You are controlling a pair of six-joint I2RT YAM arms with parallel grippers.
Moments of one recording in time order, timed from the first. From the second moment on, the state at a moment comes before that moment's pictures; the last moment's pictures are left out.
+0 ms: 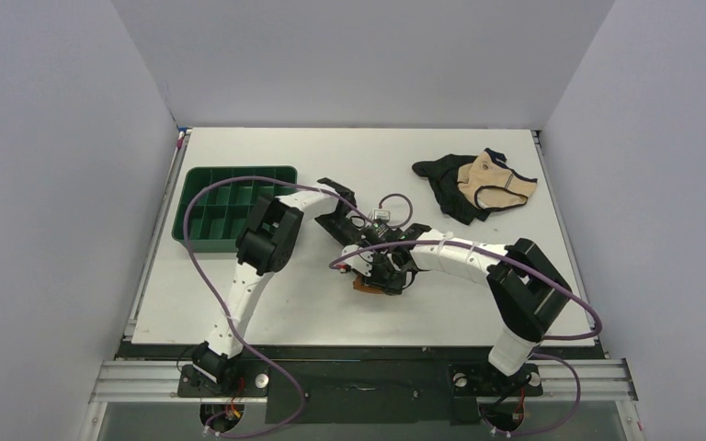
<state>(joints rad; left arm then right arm) -0.57 2.50 1.87 -1.29 1.19 0.51 0.81 1.69 1.05 -0.68 -0.14 -0.62</state>
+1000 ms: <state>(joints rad) -0.46 2.28 1.70 -0.94 0.96 0.31 0.85 1.69 1.03 -0.68 -0.20 -0.61</state>
